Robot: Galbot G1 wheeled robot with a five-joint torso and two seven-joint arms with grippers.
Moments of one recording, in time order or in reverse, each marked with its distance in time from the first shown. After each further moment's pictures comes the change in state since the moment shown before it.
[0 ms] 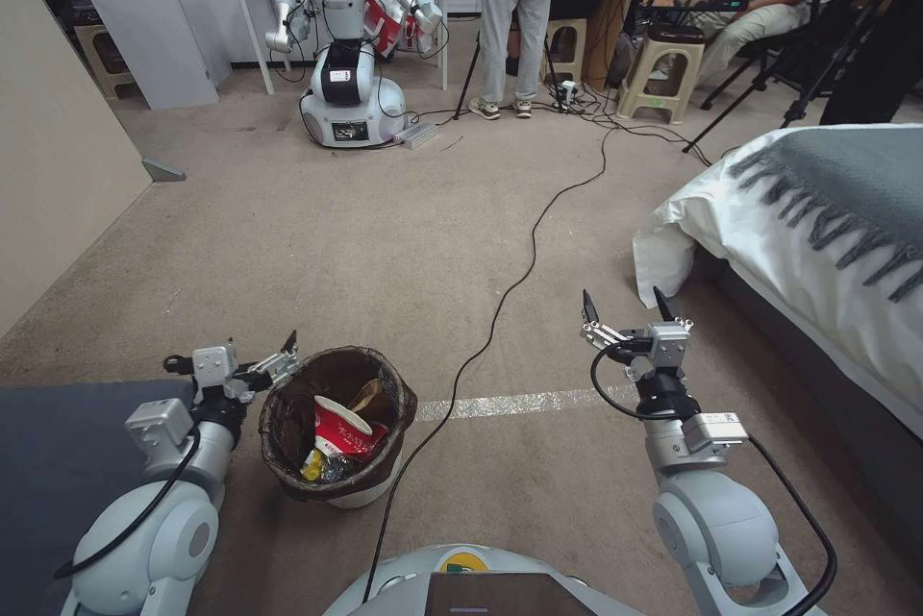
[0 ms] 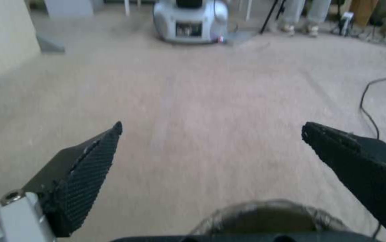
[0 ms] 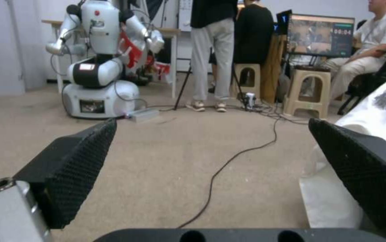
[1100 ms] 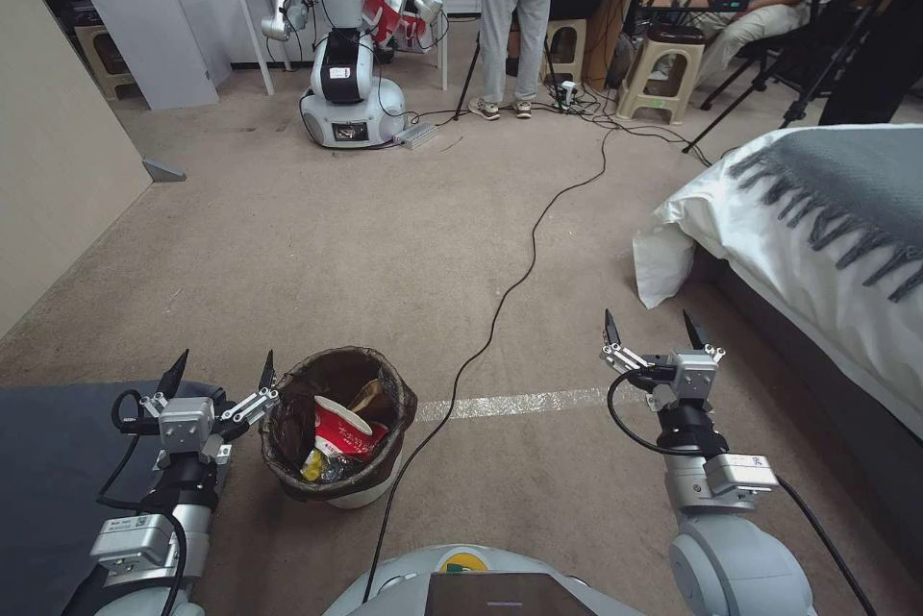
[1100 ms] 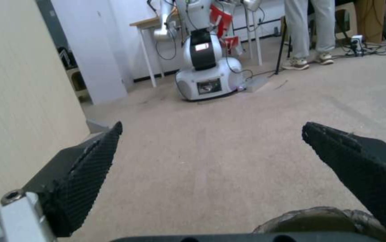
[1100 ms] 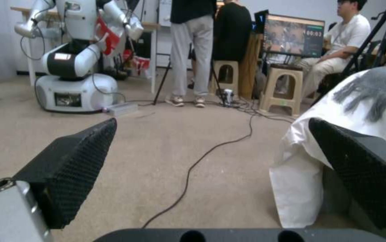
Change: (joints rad) left arm 0.248 -0.185 -0.013 -0.020 0.351 -0.461 0.115; right arm -0.138 0.102 0.052 0.059 -0.095 0.049 -0.014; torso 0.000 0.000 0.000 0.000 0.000
